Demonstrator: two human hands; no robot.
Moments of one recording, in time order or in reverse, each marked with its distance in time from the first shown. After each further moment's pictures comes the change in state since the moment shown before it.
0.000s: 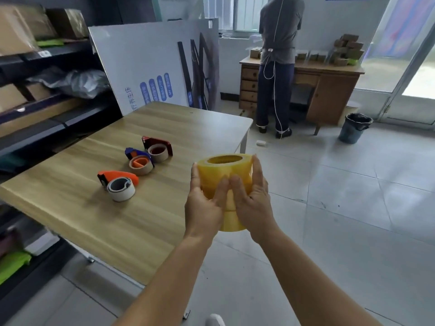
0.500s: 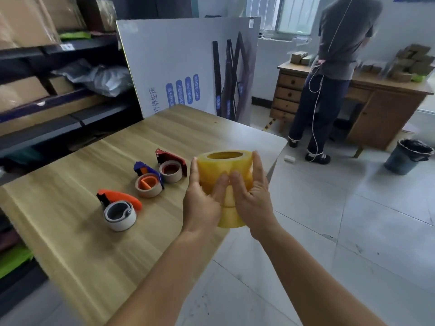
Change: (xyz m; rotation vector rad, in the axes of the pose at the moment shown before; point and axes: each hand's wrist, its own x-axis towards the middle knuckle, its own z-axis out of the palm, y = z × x) left_hand 0.187 0.001 0.006 0.004 0.161 0.001; right_hand 0.190 -0.001 0.068 0.045 -0.161 -0.079
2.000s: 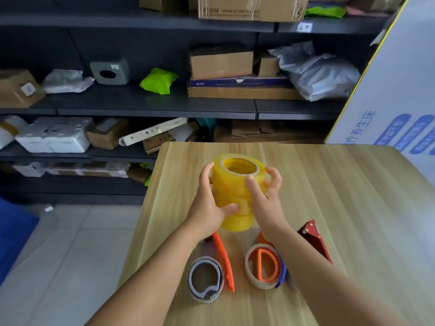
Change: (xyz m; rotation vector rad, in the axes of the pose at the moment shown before) left_hand 0.256 -0.102 -0.254 0.171 0.643 -0.211; right_hand 0.228 -0.016 0.387 0.231 -0.982 0.077
